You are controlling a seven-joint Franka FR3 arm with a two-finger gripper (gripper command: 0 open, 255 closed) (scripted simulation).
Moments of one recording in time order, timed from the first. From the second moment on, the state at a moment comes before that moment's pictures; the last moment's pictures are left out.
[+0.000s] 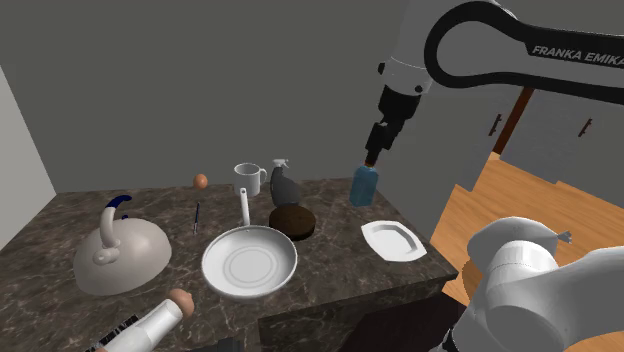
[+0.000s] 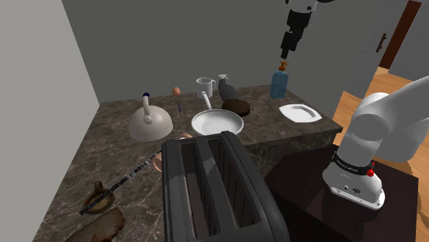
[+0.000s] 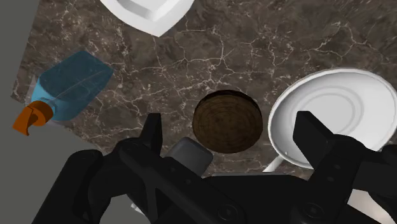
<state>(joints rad) 0.00 -0.75 0.04 -2.26 -0.11 1.66 -0.06</state>
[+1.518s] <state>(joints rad) -0.10 -0.39 0.62 -2.17 0.12 1.73 0.97</state>
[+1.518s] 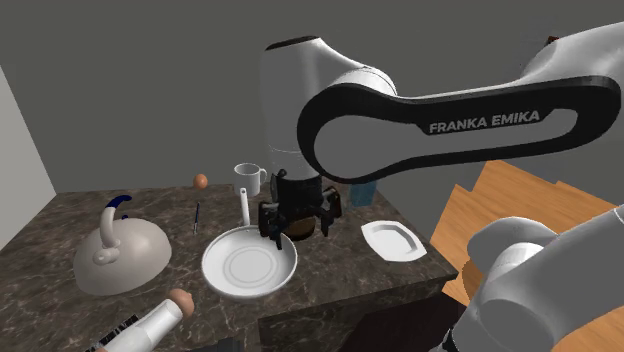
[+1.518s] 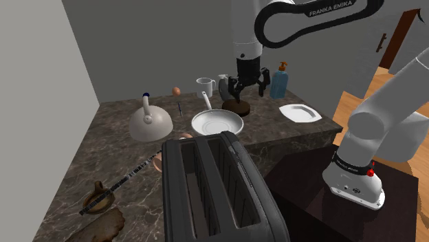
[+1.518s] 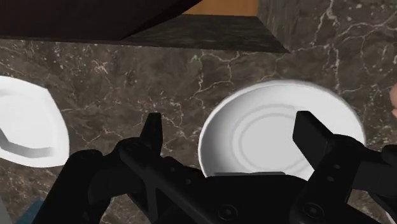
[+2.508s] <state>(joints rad) 0.01 0.40 0.79 -1.65 -0.21 1.74 1.82</state>
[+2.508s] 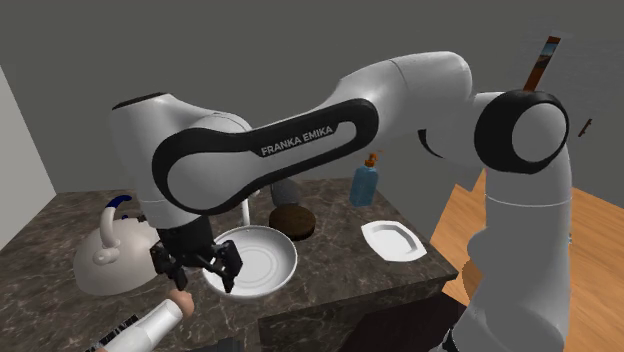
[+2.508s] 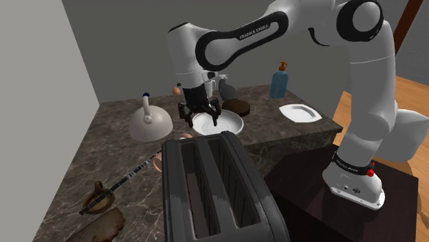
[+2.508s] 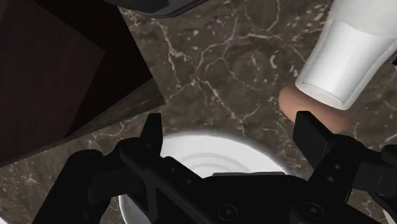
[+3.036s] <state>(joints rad) 0.22 0.76 0.66 -1.22 -0.29 1.66 2.06</state>
